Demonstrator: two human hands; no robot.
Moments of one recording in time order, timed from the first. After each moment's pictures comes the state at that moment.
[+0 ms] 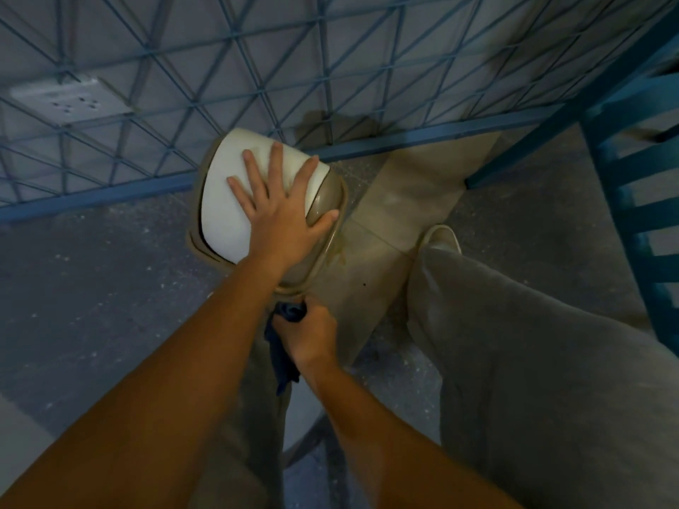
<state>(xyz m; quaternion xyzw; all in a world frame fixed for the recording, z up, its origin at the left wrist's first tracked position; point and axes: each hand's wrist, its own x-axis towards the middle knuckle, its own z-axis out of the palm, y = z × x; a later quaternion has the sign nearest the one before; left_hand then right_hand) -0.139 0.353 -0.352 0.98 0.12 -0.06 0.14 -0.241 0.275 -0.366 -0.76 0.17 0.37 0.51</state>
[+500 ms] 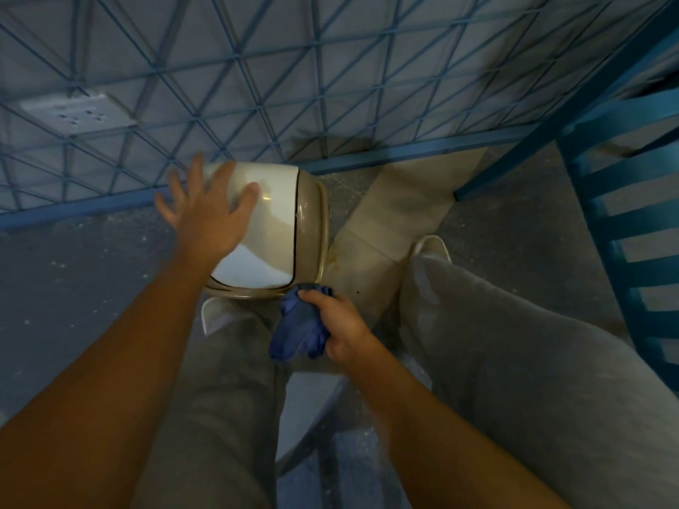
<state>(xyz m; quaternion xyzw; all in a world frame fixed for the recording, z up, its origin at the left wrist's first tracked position) -0.146 0.420 -0.331 0.96 0.25 -0.06 0.14 -0.209 0.247 -0.376 -0.49 0.38 0.44 0.64</state>
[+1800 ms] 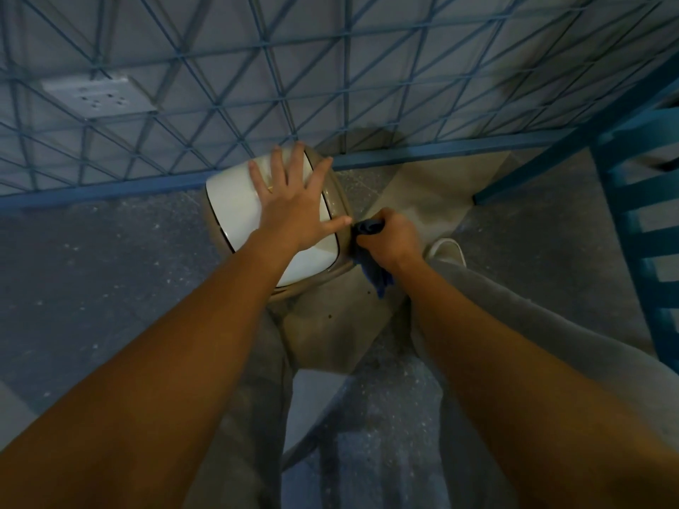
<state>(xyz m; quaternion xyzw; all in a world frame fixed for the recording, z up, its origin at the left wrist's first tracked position) -0.119 0.366 -0.341 0.99 0.07 -0.15 0.04 -0.101 0.216 -0.357 -0.88 0.02 0.31 0.36</state>
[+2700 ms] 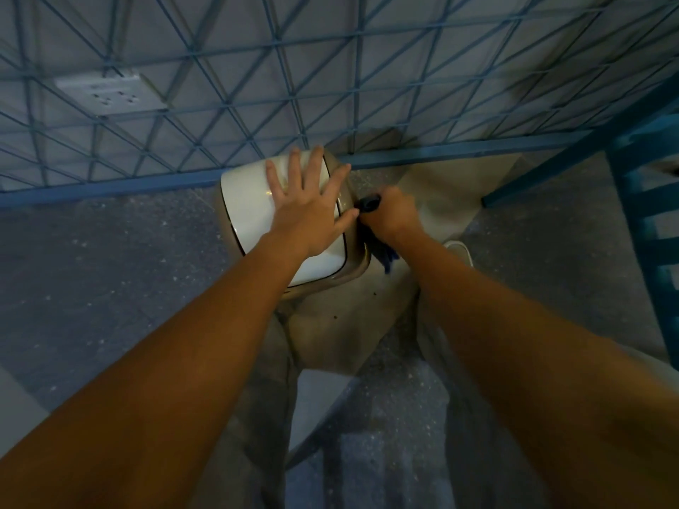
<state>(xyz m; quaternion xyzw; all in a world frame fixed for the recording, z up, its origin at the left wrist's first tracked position) -0.123 0.363 -0.344 0.99 0.05 -0.13 0.03 -0.070 0.240 -0.355 -0.91 -0.04 0.29 0.29</state>
